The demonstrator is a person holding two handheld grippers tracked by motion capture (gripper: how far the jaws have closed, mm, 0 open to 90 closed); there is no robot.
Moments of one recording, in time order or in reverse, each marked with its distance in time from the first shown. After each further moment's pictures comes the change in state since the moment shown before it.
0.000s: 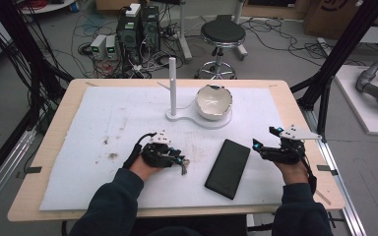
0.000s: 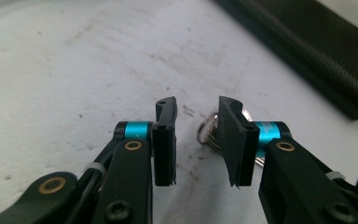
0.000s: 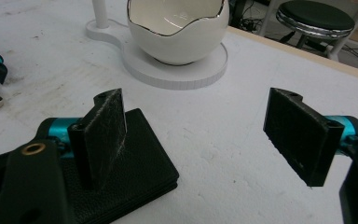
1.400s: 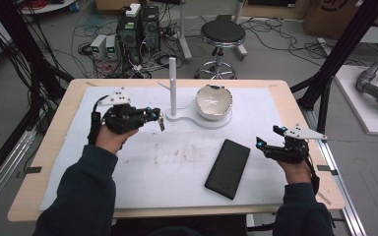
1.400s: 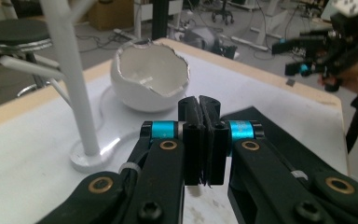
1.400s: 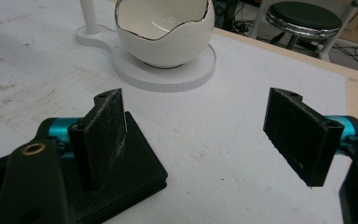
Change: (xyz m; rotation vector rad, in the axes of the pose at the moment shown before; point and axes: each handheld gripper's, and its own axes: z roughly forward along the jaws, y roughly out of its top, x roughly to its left) left arm 0.021 0.076 -0.133 -0.356 0.101 0.004; right arm -0.006 0.000 -0.005 -0.014 -0.025 0.025
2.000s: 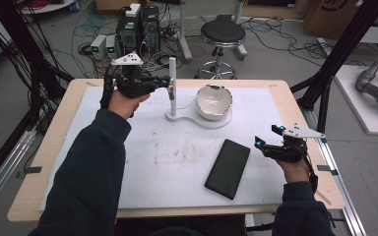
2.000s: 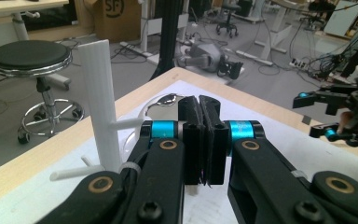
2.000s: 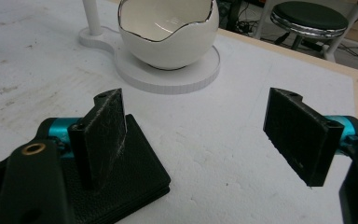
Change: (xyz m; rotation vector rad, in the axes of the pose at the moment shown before) left arm 0.036 0.068 0.043 -0.007 0.005 -0.013; right arm -0.001 0.000 0.004 -0.001 0.013 0.006
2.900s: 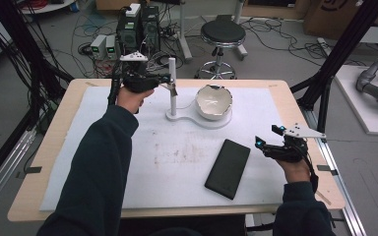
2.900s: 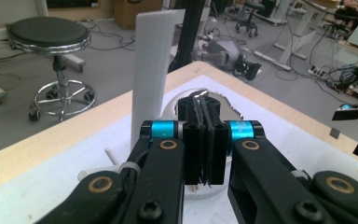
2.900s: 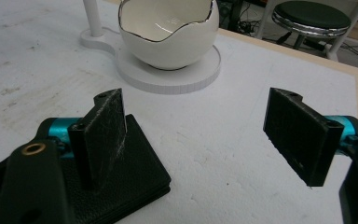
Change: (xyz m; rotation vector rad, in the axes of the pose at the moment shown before) left arm 0.029 -0.012 0.026 0.026 0.072 -0.101; right arm -0.002 -0.001 0.000 -0.002 0.010 0.011
